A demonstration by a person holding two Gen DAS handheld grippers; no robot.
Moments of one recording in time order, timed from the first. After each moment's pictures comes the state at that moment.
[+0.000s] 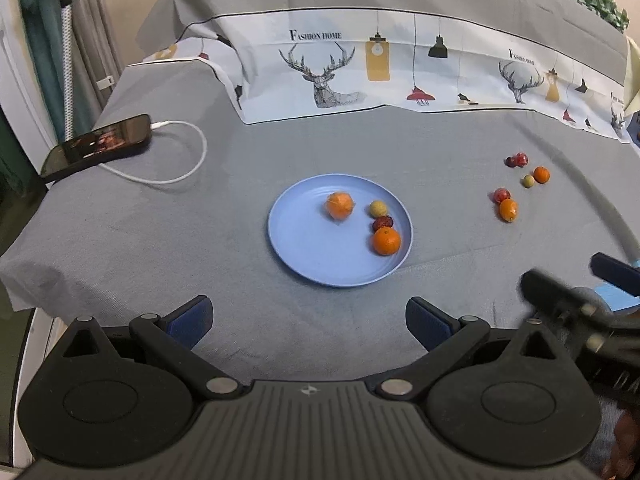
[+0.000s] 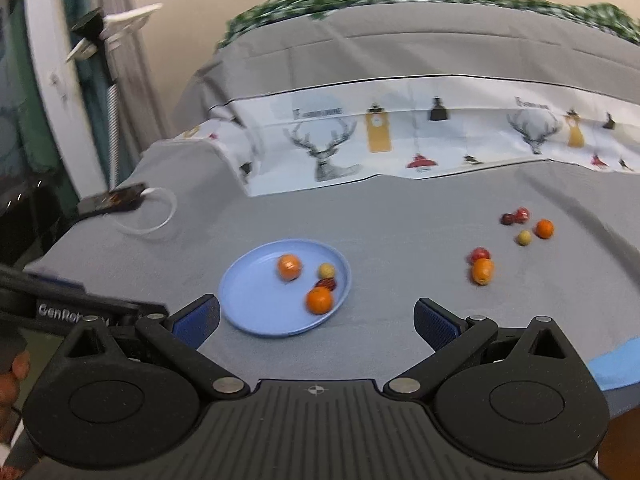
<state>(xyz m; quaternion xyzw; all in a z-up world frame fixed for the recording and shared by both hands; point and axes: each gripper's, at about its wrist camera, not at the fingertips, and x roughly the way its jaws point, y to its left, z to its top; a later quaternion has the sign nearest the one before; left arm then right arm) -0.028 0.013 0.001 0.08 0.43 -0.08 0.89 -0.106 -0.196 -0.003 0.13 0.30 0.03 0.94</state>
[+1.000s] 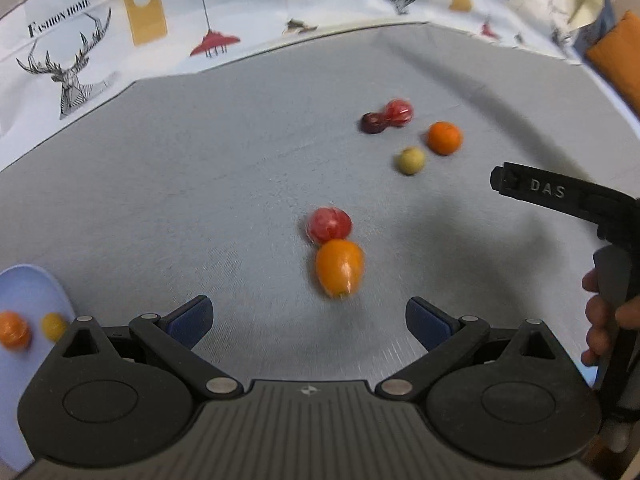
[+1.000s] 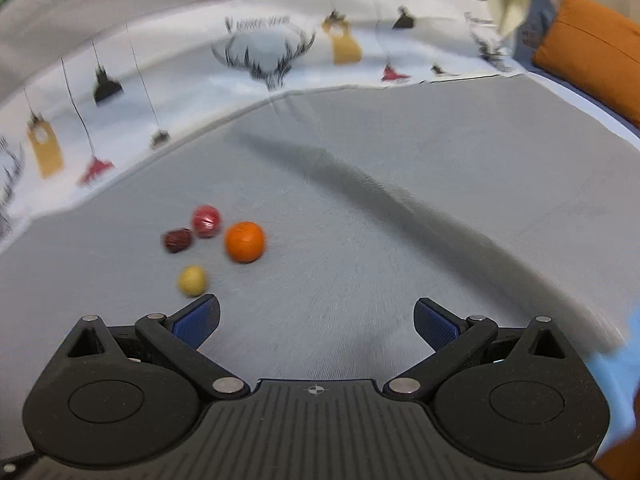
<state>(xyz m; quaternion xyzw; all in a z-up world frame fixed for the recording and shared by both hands) 0.141 -0.313 -0.155 0.13 0.49 -0.20 0.84 0.096 -0.501 -0.184 0.16 0.39 -0.22 0.88</state>
